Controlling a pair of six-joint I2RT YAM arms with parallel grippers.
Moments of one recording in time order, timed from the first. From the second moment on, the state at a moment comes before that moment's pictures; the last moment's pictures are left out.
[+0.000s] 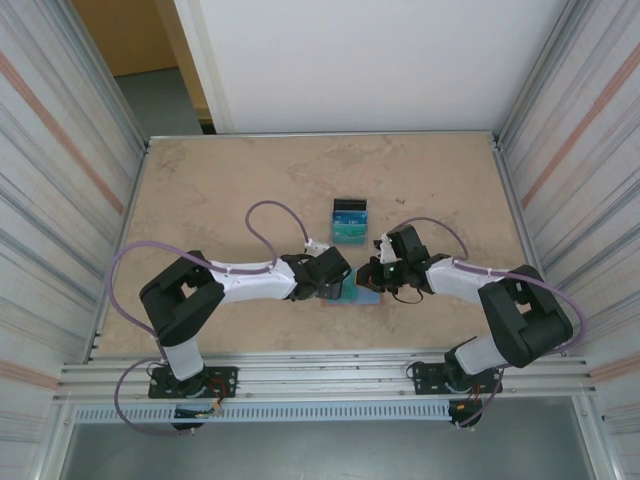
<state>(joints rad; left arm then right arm) -1.01 1.77 1.02 -0.45 -0.37 -0.73 0.48 1.45 0.57 -0.07 -0.57 0.76</state>
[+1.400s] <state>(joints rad) -1.01 1.75 1.01 -0.48 -0.37 -0.73 0.44 1.26 0.59 -0.28 -0.45 0.63</state>
